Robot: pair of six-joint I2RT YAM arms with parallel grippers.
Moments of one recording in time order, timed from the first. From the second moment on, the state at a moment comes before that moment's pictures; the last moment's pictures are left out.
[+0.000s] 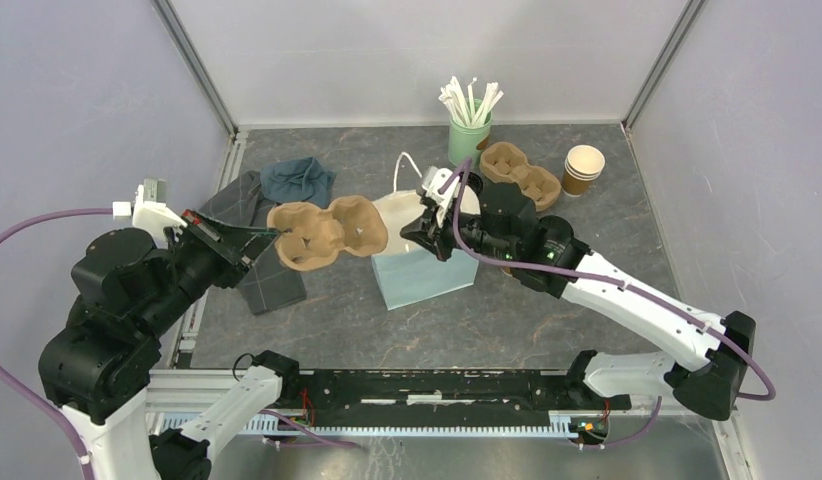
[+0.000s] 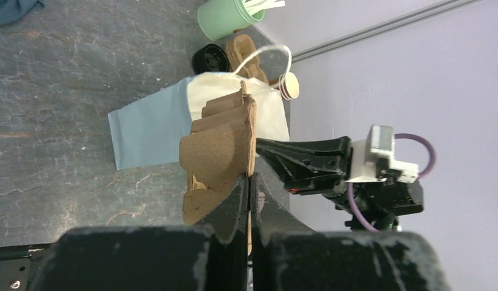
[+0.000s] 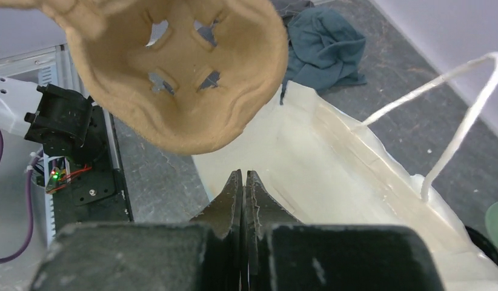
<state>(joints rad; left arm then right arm) -0.34 0.80 1.76 -1.27 0.00 -0.96 0.92 1.22 1.19 -0.17 -0.26 -0.10</state>
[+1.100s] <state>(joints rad) -0.34 0.97 1.79 -1.22 0.13 -0.99 0.71 1.24 1.66 -0.85 0.16 0.12</state>
